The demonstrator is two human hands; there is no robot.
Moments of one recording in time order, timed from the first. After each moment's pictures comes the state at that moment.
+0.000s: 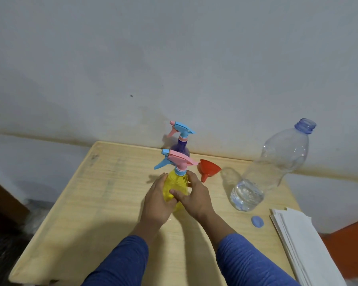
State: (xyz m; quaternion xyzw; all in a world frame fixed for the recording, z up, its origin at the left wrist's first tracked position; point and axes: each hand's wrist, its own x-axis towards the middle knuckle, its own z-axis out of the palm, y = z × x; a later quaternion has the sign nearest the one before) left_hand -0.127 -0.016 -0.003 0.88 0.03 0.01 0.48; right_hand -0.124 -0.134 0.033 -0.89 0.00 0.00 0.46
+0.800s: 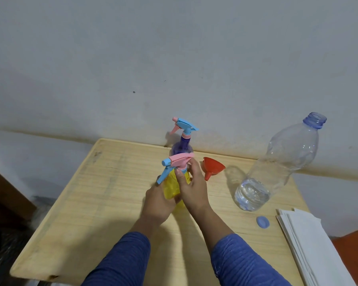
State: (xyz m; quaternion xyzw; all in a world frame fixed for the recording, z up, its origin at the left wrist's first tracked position) left_hand -0.126 -0.015 -0.005 0.86 0.05 0.00 0.50; right_hand -0.118 -0.114 0.036 -0.81 0.00 -0.09 0.58
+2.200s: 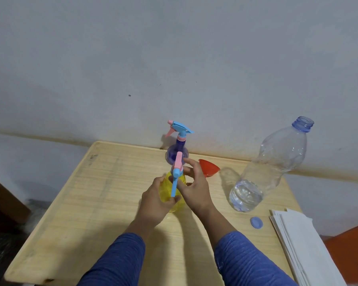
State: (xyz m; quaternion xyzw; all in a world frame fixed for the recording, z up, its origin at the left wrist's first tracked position) left_hand -0.129 -0.015 -0.004 0.86 0.05 -0.01 0.51; right_hand -0.117 -0.136 0.041 -0.81 -0.01 -0.05 0.59
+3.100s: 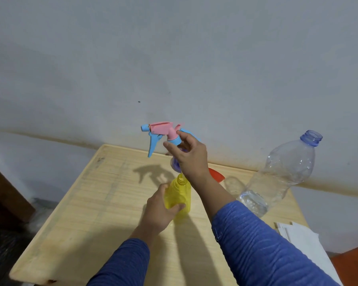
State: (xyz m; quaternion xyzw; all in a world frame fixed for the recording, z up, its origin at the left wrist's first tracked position) left_hand -0.128 -0.013 -0.002 0.84 0.04 -0.01 0.53; right_hand -0.072 -0.098 0.121 -0.76 -0.07 -0.09 0.64
